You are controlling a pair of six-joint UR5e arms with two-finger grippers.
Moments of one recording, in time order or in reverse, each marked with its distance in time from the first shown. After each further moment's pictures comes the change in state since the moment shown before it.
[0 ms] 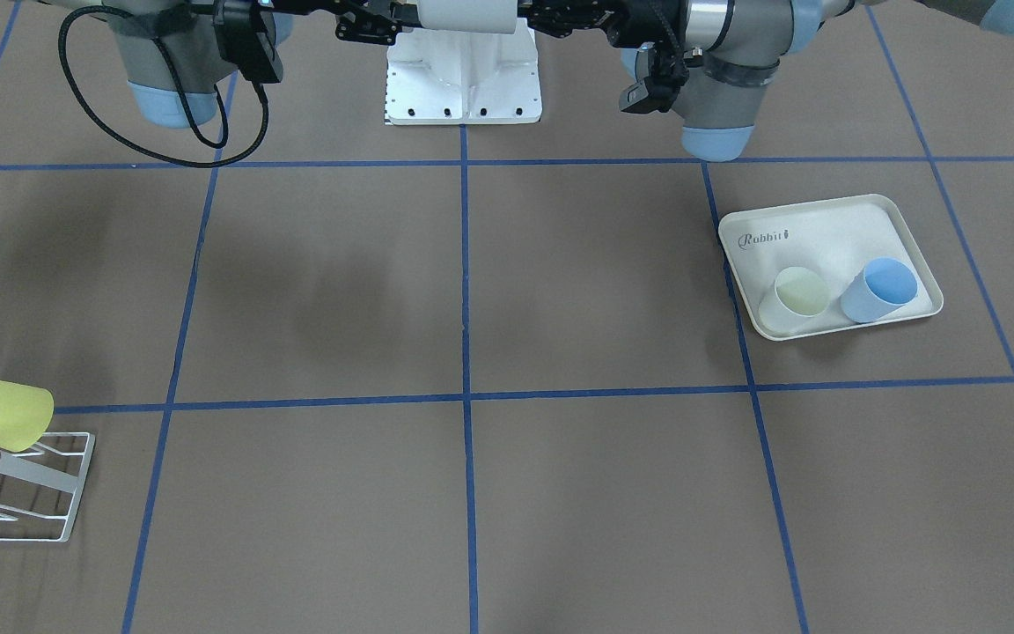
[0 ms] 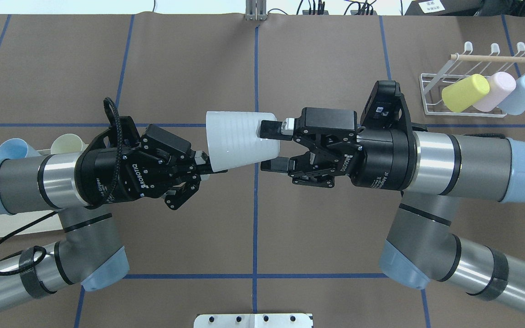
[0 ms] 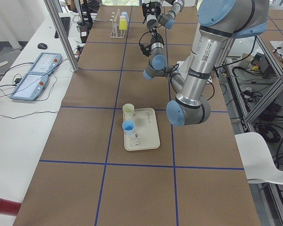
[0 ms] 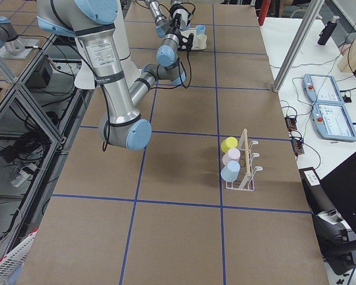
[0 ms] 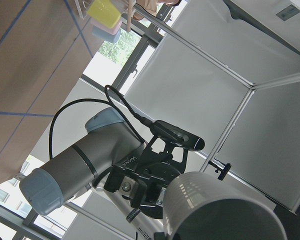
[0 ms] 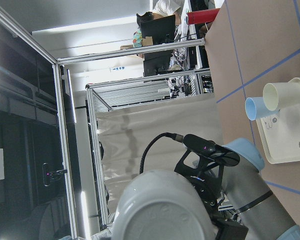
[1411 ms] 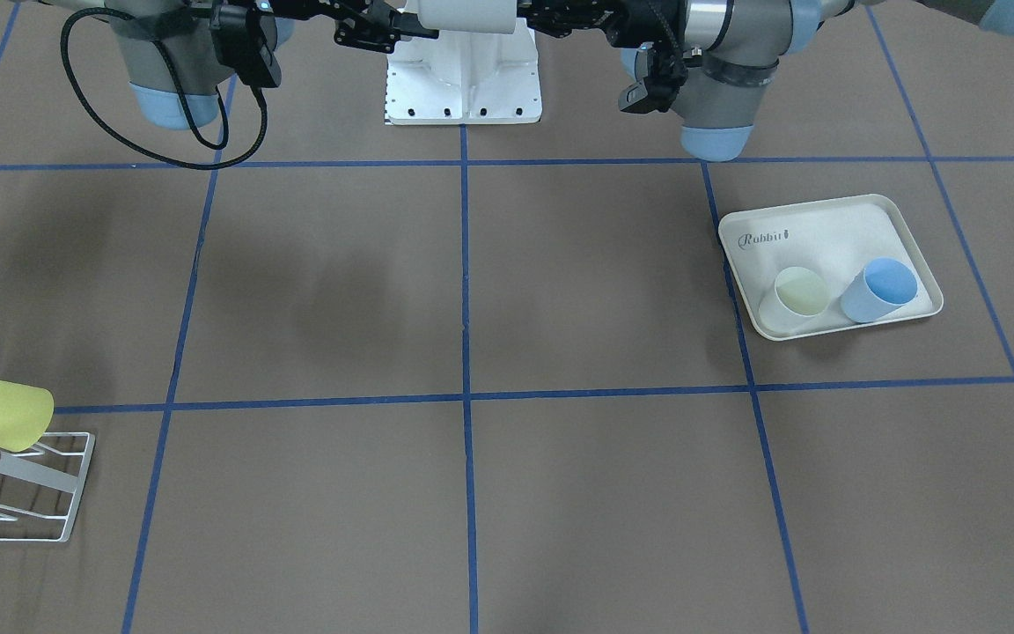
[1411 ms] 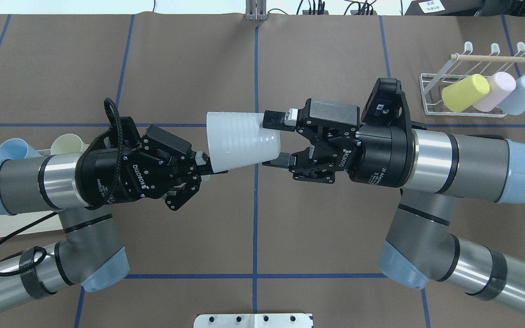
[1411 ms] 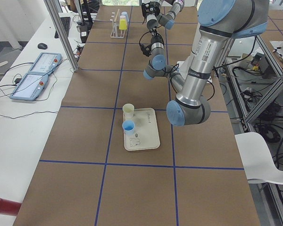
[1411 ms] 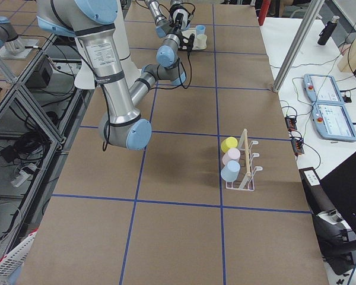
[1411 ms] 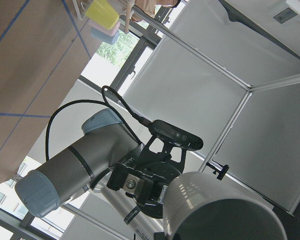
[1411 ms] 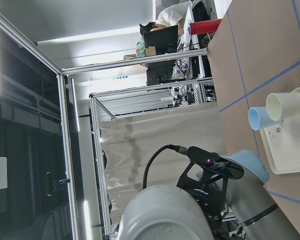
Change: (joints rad) left arm 0.003 0.000 -0.001 0.001 0.001 0.002; right arm -0.002 0.002 -0.007 -0.002 -0.036 -0.001
